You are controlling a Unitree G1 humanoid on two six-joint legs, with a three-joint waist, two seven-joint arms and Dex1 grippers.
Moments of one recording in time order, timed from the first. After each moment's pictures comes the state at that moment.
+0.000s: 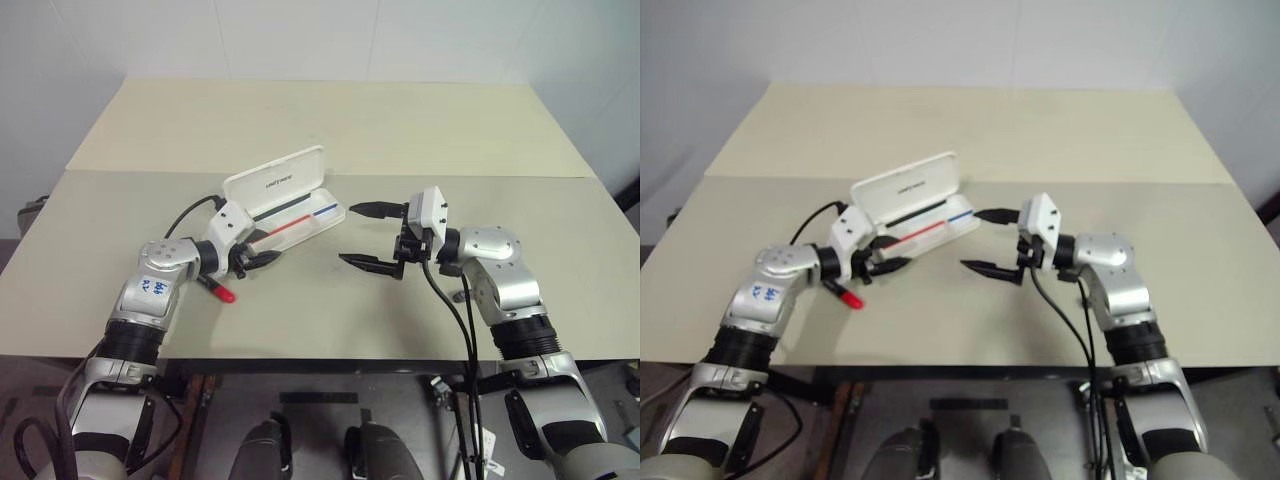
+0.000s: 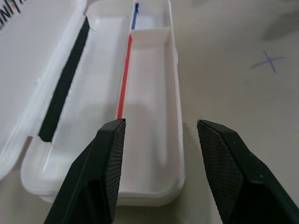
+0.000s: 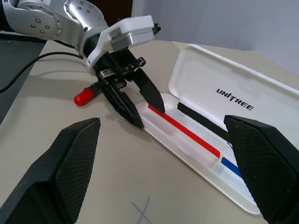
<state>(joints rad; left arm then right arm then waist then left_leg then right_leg) -0.67 0.55 -0.09 0.32 -0.10 0.32 -0.81 -0.70 -0.44 0.08 0.27 0.33 -0.02 1.17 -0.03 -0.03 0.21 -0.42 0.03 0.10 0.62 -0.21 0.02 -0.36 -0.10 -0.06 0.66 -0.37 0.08</state>
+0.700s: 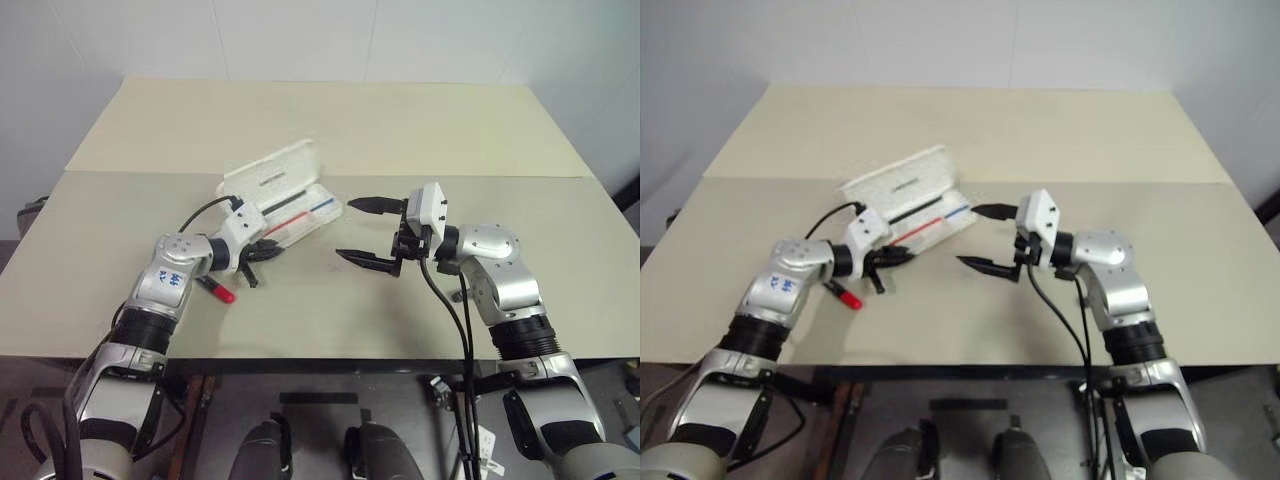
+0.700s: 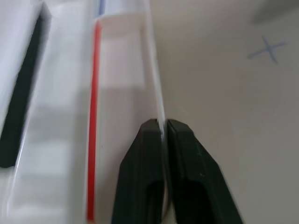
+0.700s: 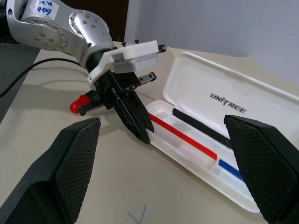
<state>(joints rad) -0.72 0.54 -0.15 0.38 -0.03 0.30 -0.84 -0.70 -0.43 0.08 0.24 0.33 0.00 1.14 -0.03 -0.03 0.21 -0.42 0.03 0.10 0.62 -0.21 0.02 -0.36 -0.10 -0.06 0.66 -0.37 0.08</state>
